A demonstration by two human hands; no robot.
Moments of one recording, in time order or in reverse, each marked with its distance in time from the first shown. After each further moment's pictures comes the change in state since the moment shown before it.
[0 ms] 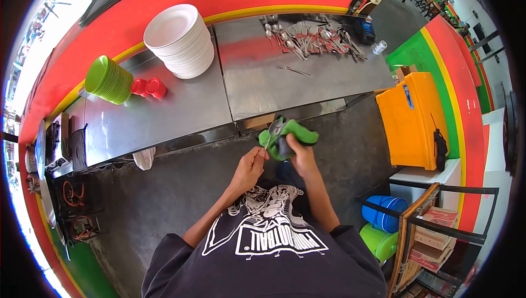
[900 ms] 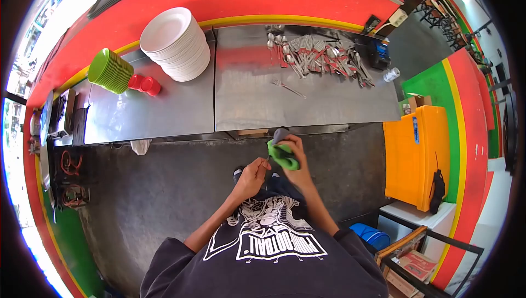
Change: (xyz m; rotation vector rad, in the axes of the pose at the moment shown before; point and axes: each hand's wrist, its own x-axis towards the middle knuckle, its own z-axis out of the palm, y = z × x) left_hand 0.084 -0.012 0.105 0.217 0.162 0.003; right_hand 0.064 -0.060 -0.112 -0.787 -0.162 -0.340
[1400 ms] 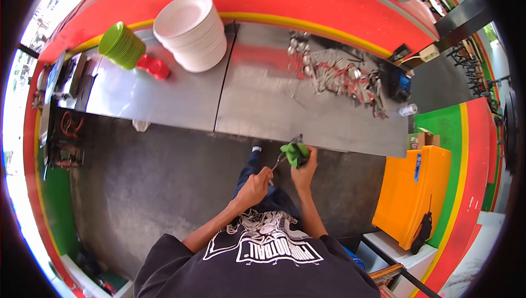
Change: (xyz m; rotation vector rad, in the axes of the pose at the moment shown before) left_hand 0.033 -0.011 0.042 0.204 0.092 0.096; right_hand 0.043 0.065 -0.026 -0.173 0.254 0.104
